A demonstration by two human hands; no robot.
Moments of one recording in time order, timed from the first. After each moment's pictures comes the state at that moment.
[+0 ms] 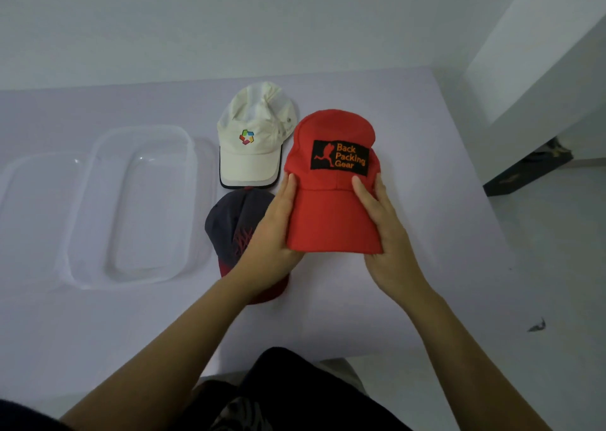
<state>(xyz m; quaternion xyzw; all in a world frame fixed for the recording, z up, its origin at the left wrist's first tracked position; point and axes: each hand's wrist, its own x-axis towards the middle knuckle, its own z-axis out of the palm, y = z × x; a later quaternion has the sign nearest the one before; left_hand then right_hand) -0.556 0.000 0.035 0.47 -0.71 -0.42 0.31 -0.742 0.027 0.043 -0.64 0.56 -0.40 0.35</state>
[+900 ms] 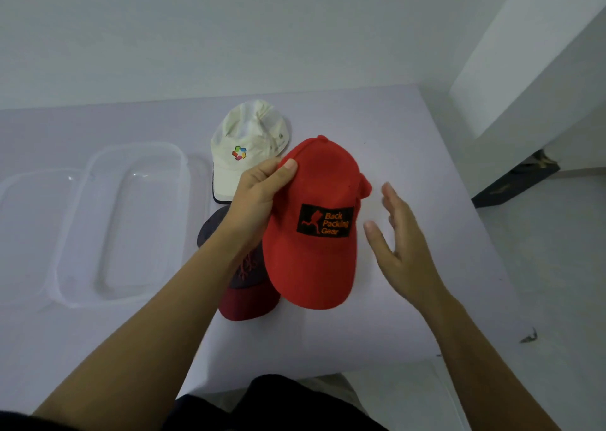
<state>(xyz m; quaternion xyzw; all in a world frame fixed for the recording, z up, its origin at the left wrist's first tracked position) -0.576 -0.060 0.082 0.40 -0.40 -0.67 0.48 -0.775 0.027 0.059 -0.61 0.62 -0.37 0.33</state>
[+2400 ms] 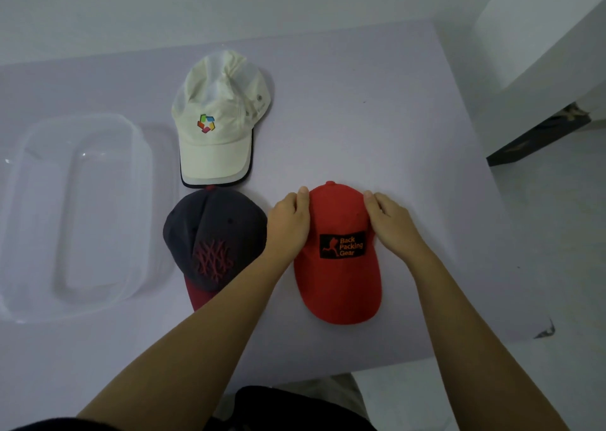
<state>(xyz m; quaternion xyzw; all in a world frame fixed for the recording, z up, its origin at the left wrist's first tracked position) -0.646 -0.071 -0.045 0.70 -0.54 -0.43 0.20 -0.817 -0.045 -0.047 -0.49 0.74 -0.21 0.41</state>
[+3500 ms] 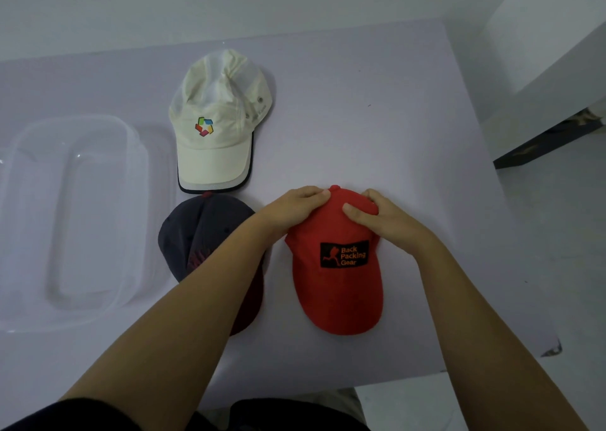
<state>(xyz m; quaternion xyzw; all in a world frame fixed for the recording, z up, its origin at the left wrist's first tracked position) -0.639 -0.122 -0.045 0.55 -0.43 -0.71 0.09 -0.829 -0.079 -0.046 -0.44 0.64 -0.17 0.61</state>
